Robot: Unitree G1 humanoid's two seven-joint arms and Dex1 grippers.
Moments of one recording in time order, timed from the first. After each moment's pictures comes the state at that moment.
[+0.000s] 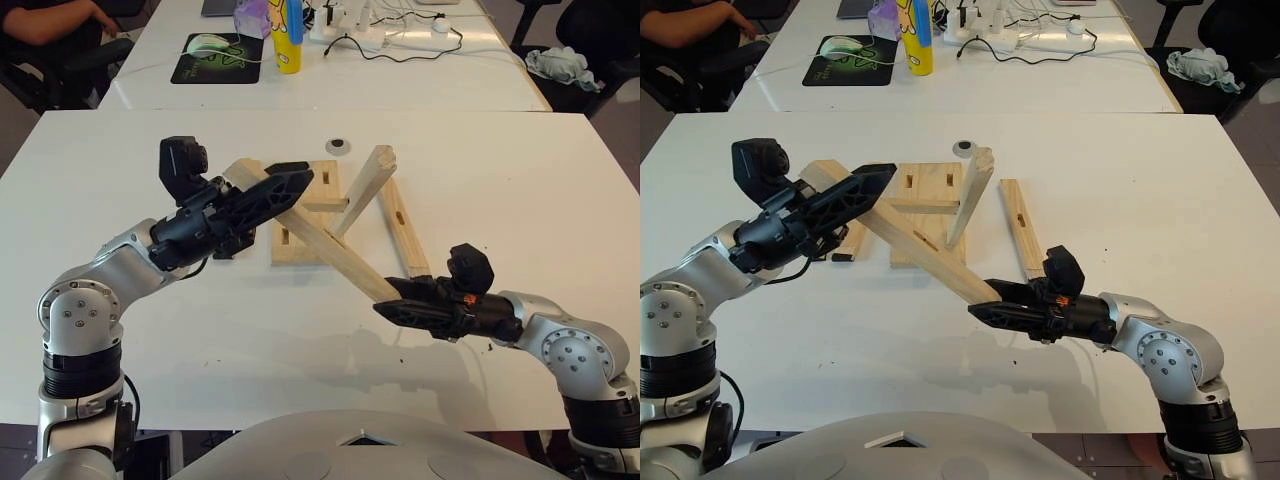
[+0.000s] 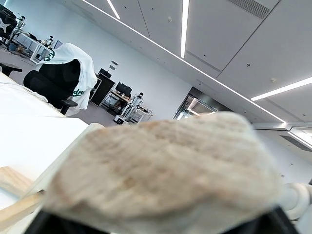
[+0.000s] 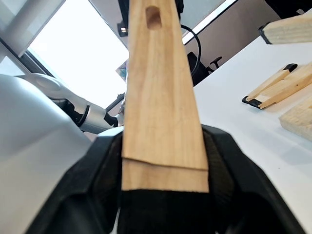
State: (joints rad) left arm -0.19 0.57 0.13 -0.45 -1.48 0.83 -0.48; right arm 0.11 -0.64 -0.08 -0.40 1.09 0.83 1.11
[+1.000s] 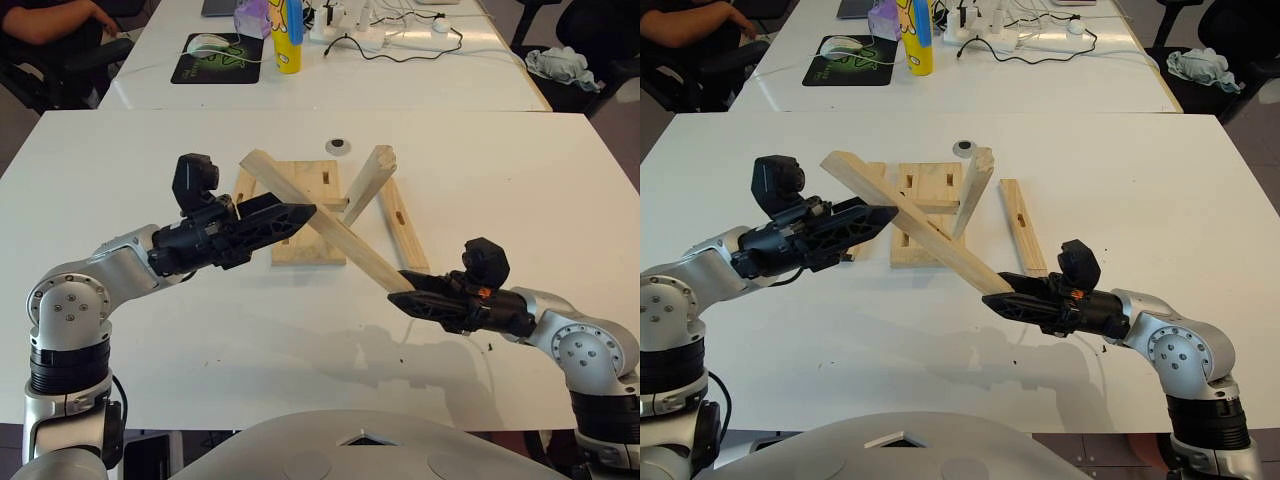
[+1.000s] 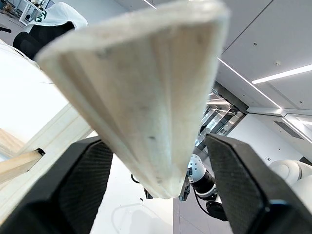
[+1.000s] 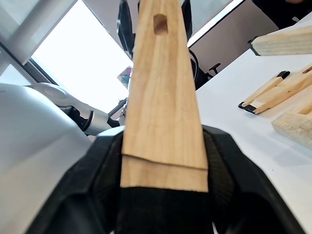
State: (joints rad) left arm -0.21 0.60 0.15 -0.39 -1.55 0.95 -0.55; right arm 0.11 -0.65 -0.11 -0.36 1.11 0.84 1.17
